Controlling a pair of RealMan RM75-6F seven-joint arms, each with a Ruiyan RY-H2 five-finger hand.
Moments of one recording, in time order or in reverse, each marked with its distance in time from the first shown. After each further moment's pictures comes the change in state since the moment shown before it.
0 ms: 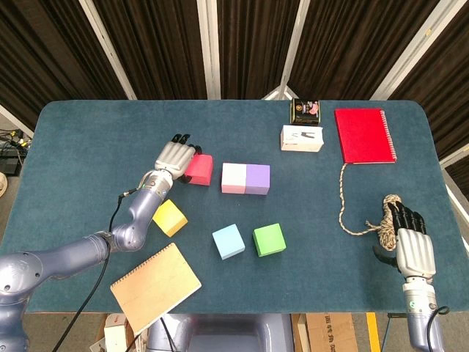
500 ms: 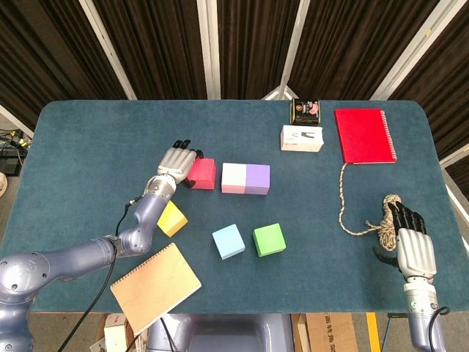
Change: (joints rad) left arm -0.024 -0.017 0.011 -0.037 -0.141 0.059 0.025; right arm 0.001 0.011 0.000 -0.001 -0.003 -0.018 0.027
